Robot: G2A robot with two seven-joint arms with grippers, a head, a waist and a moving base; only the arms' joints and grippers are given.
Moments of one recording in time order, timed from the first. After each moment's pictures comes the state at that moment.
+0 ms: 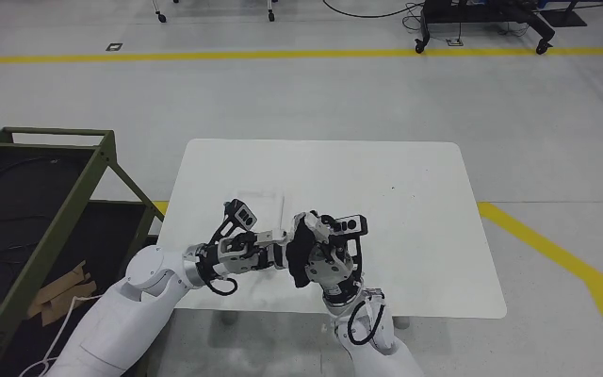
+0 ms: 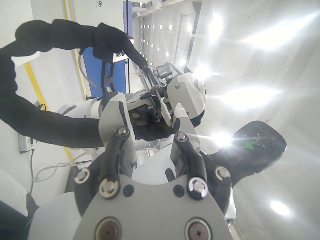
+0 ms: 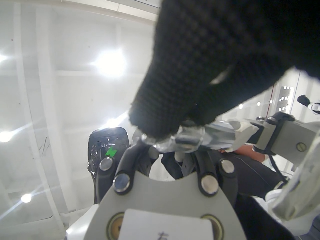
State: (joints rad) left arm 1.00 -0.99 -0.98 -1.56 -1.02 -0.11 -1.02; right arm -1.38 -1.52 1.10 -1.70 0.89 -0.43 0.73
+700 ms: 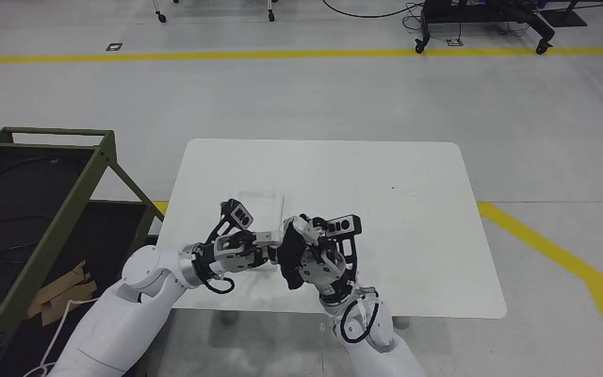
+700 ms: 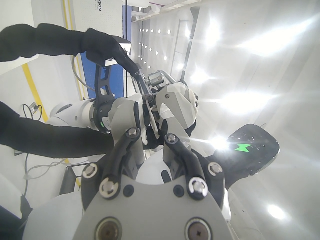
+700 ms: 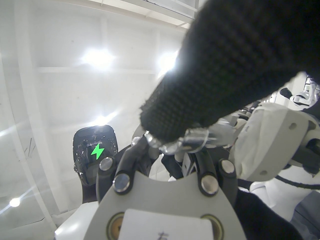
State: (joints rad) left arm 1.03 -1.00 -1.03 -1.57 -0.99 -0.07 -1.03; right arm -1.37 -1.51 1.10 -1.67 0.83 -0.42 0.70
